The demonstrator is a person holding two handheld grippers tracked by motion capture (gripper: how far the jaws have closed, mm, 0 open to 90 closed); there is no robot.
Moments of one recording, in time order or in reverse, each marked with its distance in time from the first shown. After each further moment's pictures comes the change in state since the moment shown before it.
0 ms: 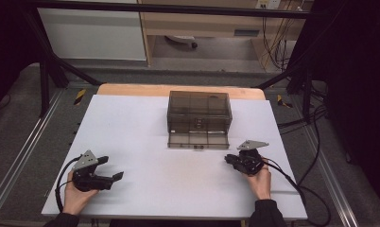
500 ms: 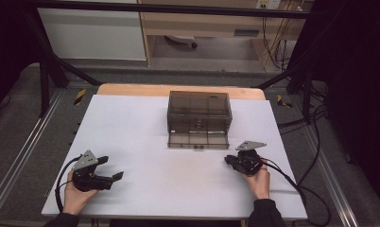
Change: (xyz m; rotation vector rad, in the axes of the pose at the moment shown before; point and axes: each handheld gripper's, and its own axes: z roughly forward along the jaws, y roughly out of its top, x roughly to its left) left arm 0.000 0.000 0.000 0.000 0.002 0.001; right arm -0.003 -0.004 0.008 0.024 -0.016 -0.009
